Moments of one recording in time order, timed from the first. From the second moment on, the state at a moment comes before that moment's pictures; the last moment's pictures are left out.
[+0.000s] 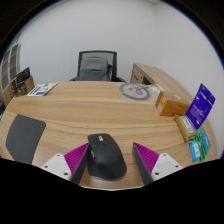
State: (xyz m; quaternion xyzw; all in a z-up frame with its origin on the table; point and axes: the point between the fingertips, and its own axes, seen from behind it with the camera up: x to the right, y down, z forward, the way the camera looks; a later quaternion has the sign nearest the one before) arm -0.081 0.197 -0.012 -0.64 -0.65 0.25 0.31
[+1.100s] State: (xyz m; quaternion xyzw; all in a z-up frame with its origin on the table) arm -0.100 0.118 0.124 -0.68 -0.59 0.28 0.32
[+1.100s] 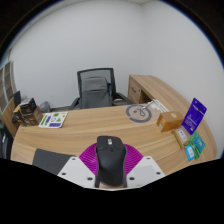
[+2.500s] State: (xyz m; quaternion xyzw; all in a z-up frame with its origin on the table) arm 0.011 -0.077 0.153 -0.62 -0.68 0.27 0.30
